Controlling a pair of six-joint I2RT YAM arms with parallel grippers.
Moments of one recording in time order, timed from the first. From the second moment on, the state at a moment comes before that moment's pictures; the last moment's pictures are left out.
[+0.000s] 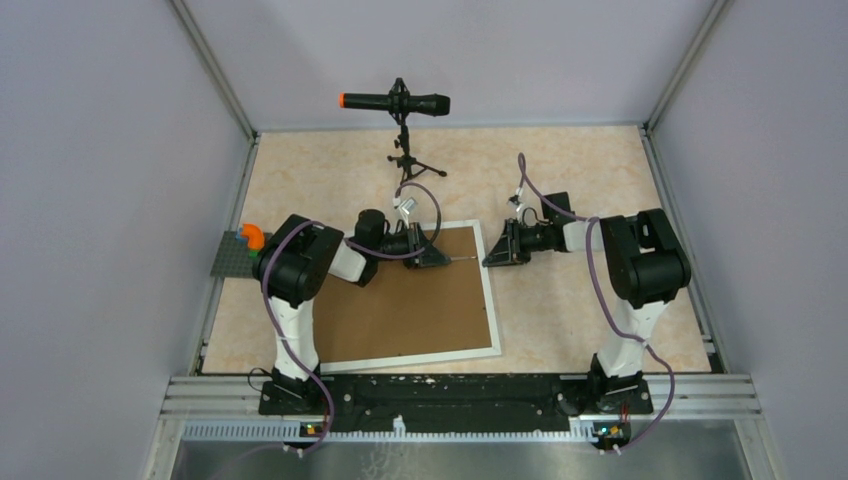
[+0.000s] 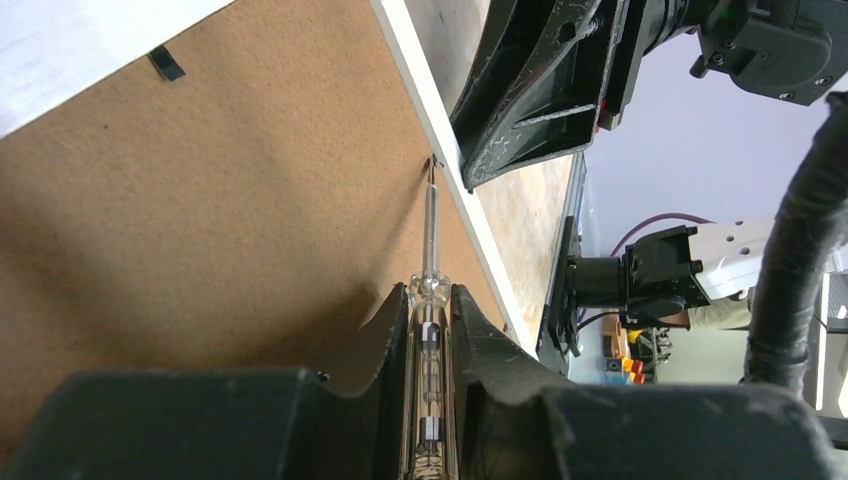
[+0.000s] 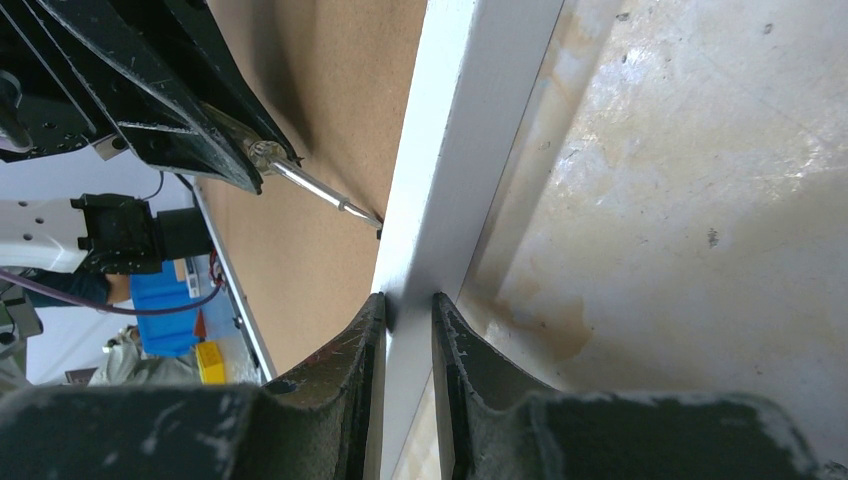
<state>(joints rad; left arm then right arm) -0.40 2.01 0.73 0.91 0.90 -0.86 0.21 1.89 0.89 0.01 -0.95 0.29</state>
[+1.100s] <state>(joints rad) -0.40 1.98 0.72 0.87 0.90 -0.84 0.22 1.91 0.95 0.02 -0.87 0.32</state>
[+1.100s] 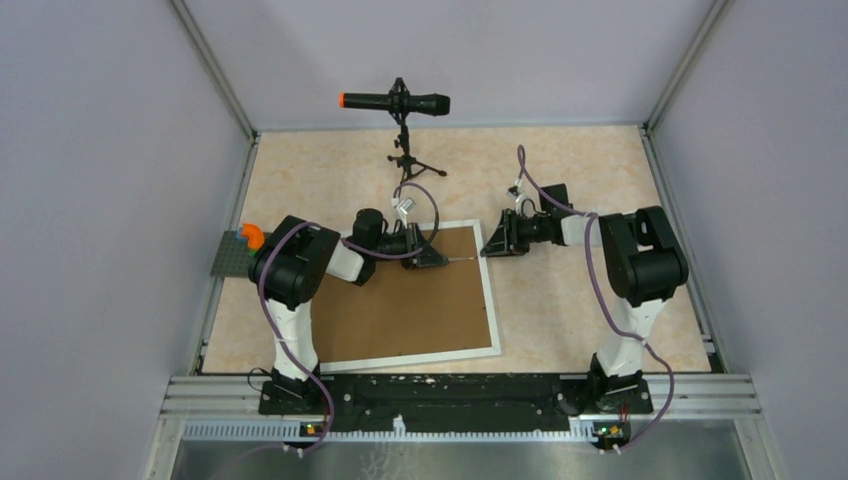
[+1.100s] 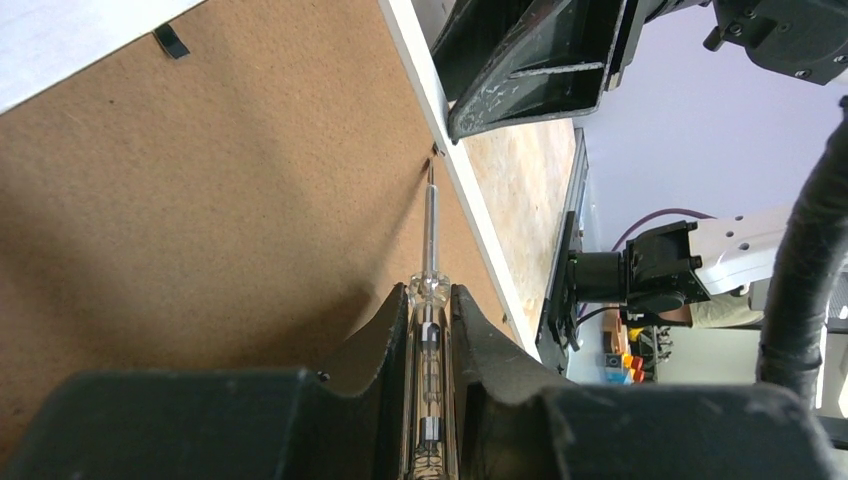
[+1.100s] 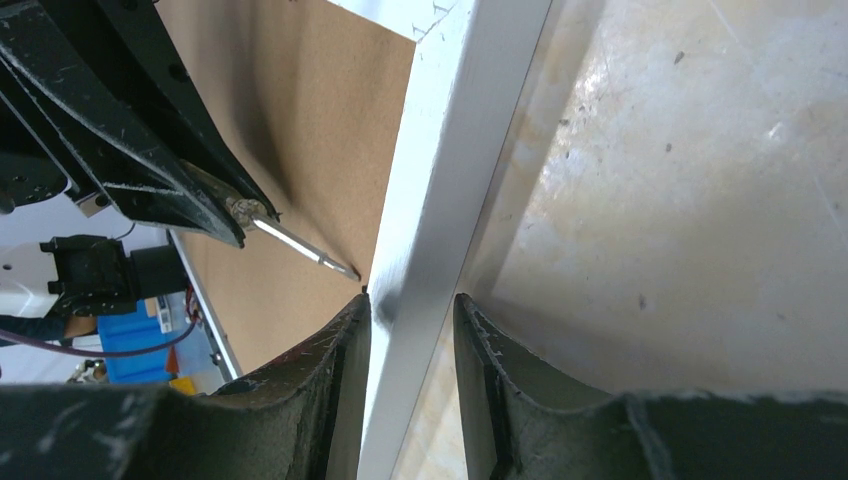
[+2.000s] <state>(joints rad) -0.41 2.02 0.77 0.86 0.93 -0.86 0.23 1.93 0.96 0.04 -0.88 0.35</state>
